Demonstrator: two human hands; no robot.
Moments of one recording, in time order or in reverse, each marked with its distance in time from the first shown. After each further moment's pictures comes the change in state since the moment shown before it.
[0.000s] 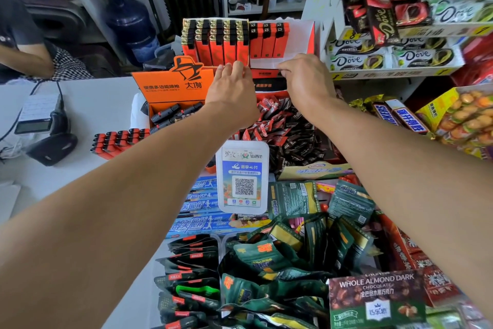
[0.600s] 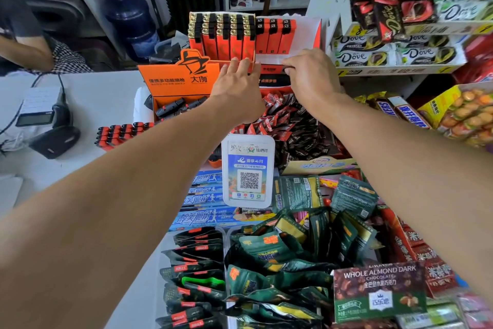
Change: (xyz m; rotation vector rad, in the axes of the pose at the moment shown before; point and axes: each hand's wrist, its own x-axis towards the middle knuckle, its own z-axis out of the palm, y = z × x) left_hand -0.003 -0.006 0.001 -0.031 -0.024 0.043; right_hand -0.003 -0.003 -0.003 -0.059 -0.003 -0.041
